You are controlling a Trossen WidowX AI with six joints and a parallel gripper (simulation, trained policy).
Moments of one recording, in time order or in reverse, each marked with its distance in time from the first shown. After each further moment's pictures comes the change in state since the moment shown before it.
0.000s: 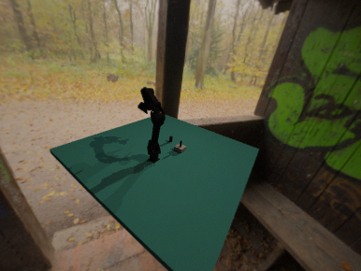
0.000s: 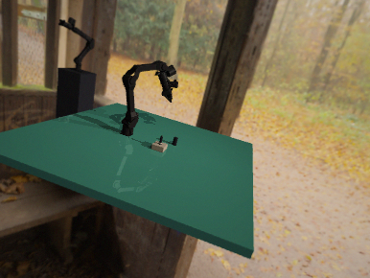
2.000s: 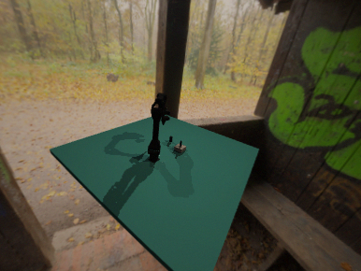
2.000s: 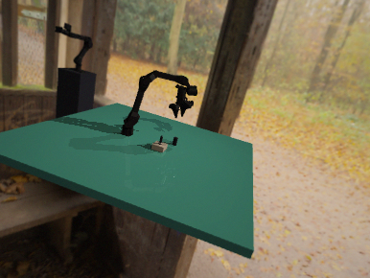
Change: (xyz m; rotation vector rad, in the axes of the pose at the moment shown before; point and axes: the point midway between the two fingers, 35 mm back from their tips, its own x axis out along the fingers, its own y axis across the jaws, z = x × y) arm 0.108 -0.075 0.040 0.545 0.363 -0.226
